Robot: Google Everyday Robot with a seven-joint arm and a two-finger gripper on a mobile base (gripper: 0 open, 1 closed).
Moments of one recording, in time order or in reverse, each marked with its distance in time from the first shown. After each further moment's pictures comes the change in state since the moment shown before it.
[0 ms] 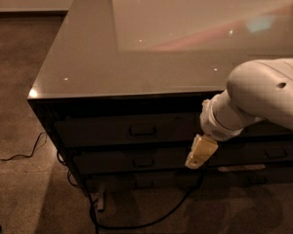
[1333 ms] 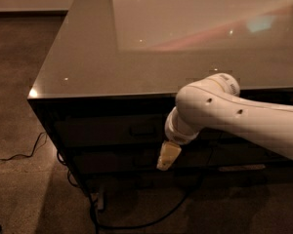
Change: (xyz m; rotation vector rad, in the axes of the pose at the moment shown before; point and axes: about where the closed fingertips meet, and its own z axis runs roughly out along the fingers) arm -0.050 0.012 0.100 -0.045 0.022 -0.058
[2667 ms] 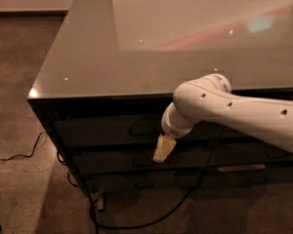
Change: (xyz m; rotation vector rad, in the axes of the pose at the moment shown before) arm -0.013 -0.028 0.033 -0.001 -0.051 -0.019
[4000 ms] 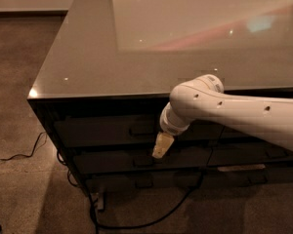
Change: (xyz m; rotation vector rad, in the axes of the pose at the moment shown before) arm -0.001 -0.020 0.027 0.018 0.009 -0.002
